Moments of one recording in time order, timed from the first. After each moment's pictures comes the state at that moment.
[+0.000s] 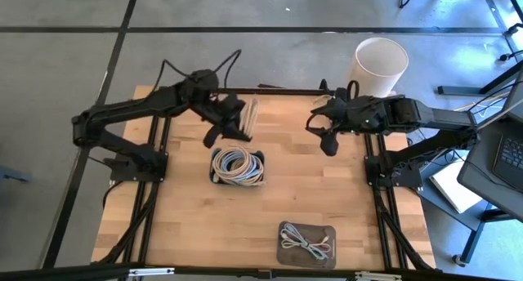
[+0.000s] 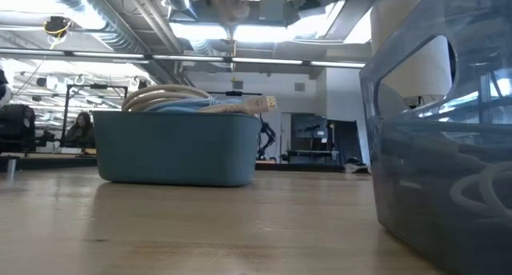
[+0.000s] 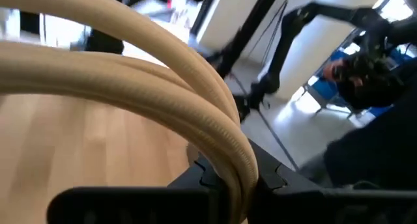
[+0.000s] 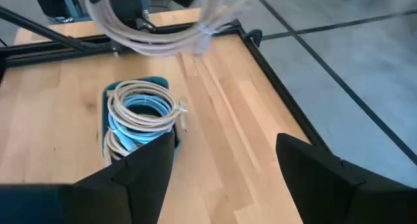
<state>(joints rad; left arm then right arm) 0.32 1.30 1.25 -0.26 0.80 -0.24 0.08 1.18 1.45 -0.87 0.35 0.18</state>
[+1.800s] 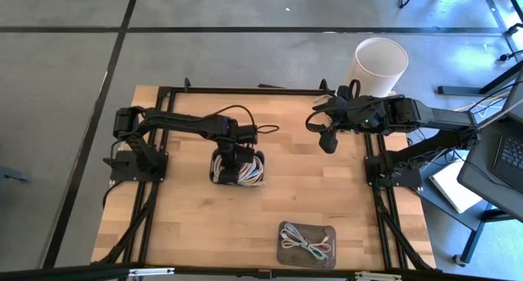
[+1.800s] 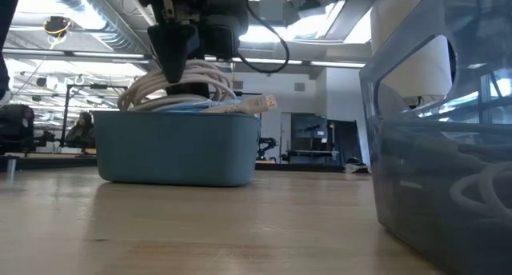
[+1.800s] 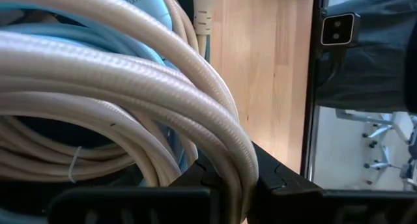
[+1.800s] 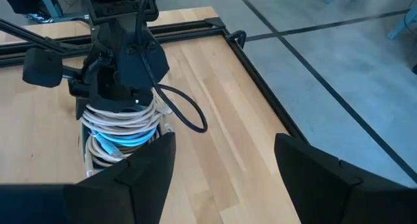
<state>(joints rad) 0.12 1.71 1.25 -0.90 0.64 -0.02 0.07 1.18 1.45 -0.87 0.41 0.18</state>
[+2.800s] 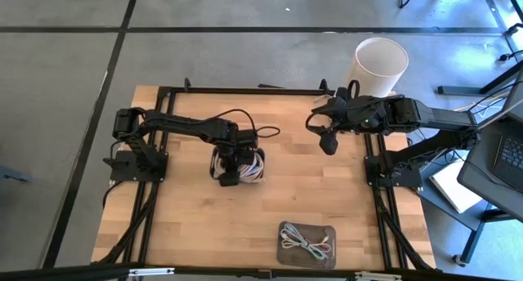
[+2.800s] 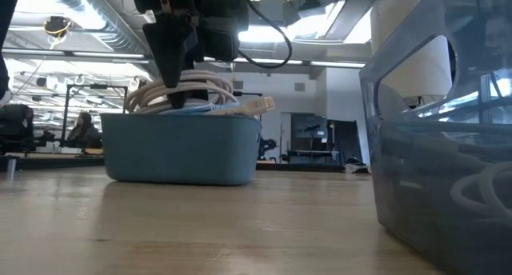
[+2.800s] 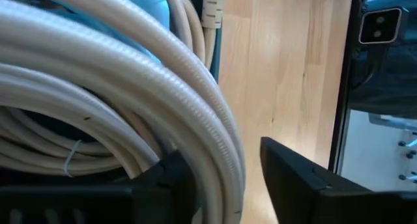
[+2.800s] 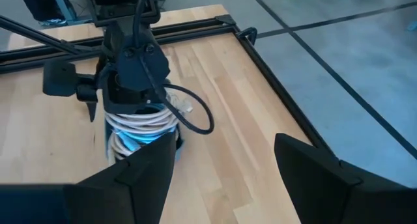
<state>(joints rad) 0.09 1.71 1.25 -0.90 0.51 -0.06 0.07 1.18 1.45 -0.87 0.37 0.21</state>
